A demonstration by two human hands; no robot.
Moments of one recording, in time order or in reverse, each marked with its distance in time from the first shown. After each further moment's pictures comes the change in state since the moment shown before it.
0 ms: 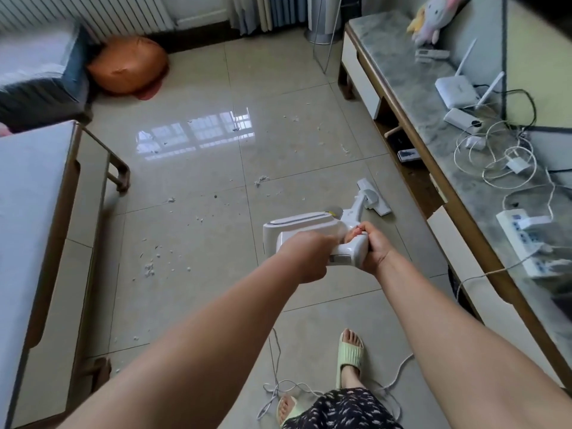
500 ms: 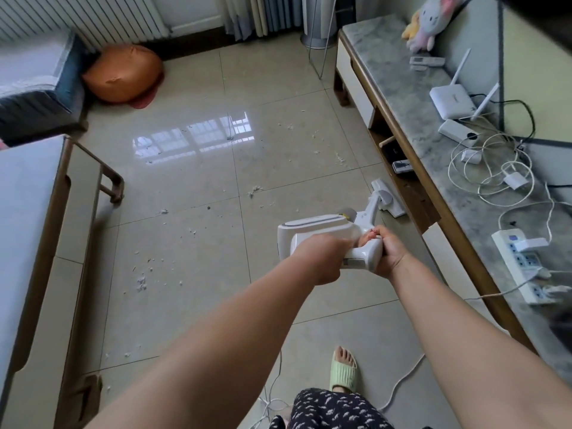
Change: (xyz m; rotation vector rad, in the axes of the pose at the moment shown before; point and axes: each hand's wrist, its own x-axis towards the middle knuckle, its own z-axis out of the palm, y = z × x) left_hand 0.101 0.042 -0.026 -0.020 -0.068 0.013; right_hand 0.013 -0.108 0.007 0.036 0.005 0.007
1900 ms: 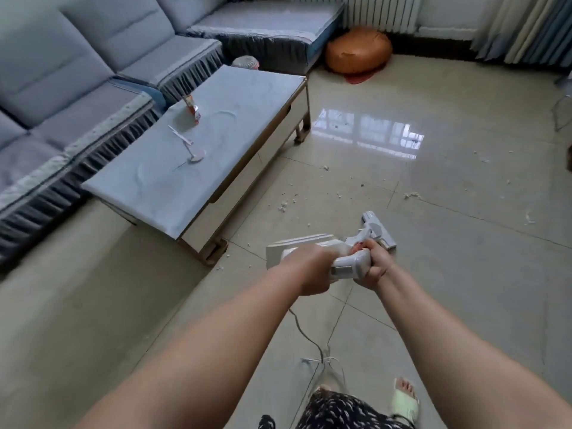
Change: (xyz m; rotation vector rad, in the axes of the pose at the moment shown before) left_hand -0.404 -0.097 0.094 -0.265 0.217 -0.652; right_hand -0.068 0.412 0.037 -0.605 0.086 0.435
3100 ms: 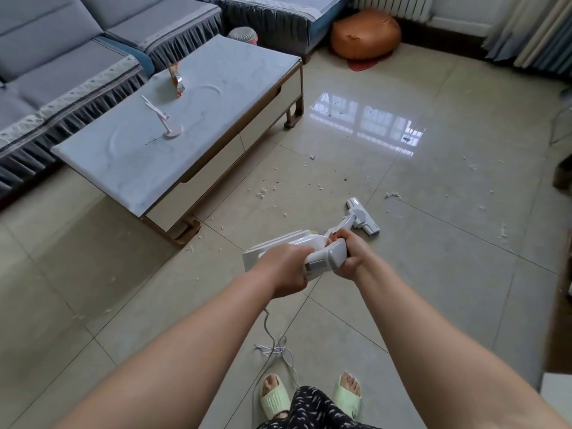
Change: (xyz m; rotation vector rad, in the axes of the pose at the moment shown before) left_hand 0.077 0.070 0.027 -0.110 0.179 -0.111; right_hand 0.010 -0.110 -0.021 -0.200 0.062 0.016
